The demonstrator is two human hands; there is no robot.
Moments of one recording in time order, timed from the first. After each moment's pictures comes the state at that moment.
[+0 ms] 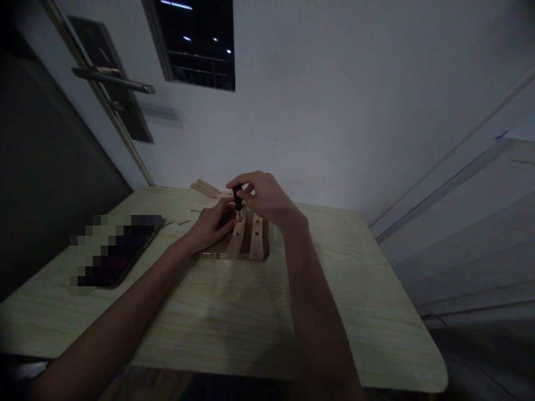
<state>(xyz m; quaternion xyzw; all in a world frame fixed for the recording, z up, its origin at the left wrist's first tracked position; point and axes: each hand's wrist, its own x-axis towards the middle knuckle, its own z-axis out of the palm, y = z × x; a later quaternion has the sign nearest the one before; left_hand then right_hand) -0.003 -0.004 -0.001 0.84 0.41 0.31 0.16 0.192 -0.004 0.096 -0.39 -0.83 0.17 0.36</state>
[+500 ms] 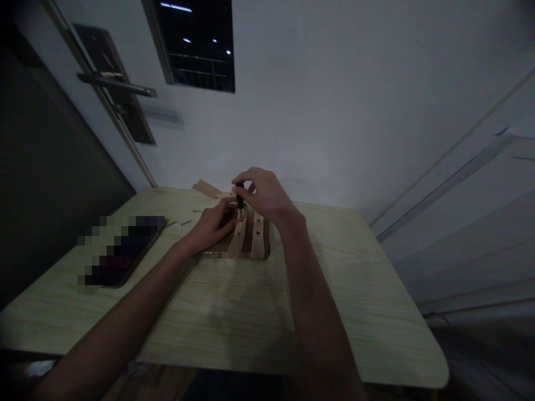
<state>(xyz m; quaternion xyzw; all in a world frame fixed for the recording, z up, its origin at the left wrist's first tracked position) -0.002 -0.003 -0.001 0.84 0.40 0.32 0.16 0.189 -0.001 0.094 -0.40 -0.83 0.11 0.38</state>
